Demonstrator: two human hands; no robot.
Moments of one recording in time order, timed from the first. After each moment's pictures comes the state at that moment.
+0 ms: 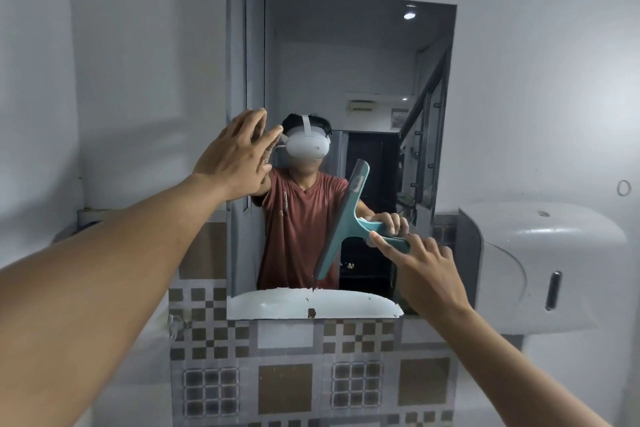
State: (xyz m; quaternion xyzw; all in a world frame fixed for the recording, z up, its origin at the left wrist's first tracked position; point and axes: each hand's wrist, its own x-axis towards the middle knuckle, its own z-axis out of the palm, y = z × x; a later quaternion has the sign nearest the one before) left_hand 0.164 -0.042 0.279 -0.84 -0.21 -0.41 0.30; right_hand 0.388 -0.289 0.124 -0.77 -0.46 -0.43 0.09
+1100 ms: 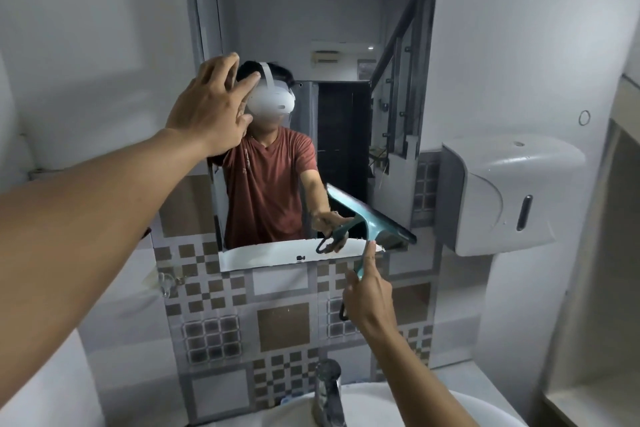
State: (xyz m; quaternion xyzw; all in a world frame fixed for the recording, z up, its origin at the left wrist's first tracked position) left_hand 0.163 -0.031 0.265 -0.84 -0.17 -0.44 0.27; right_hand 0.300 -0.249 0.000 -0.81 -0.29 0.01 0.52
